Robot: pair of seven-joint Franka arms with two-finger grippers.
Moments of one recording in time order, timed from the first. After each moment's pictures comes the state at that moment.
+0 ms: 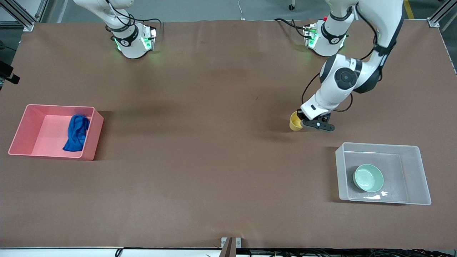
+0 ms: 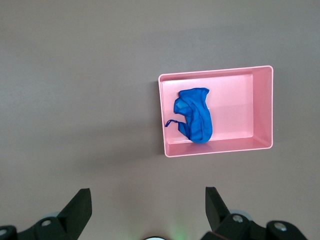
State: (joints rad) left arm -0.06 0.12 -0.30 -2.33 0.01 2.50 -0.12; right arm -0.06 -0.02 -0.10 -1.44 -0.01 1.40 -0.03
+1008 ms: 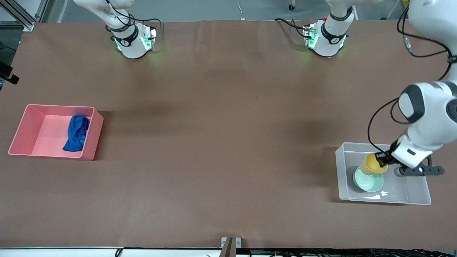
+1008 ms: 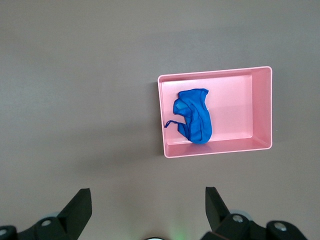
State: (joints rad) left arm -0.03 0.48 0.12 -1.67 -0.03 2.31 0.14; right arm -0.06 -0.01 -0.10 -1.43 -0.01 1.40 -0.03
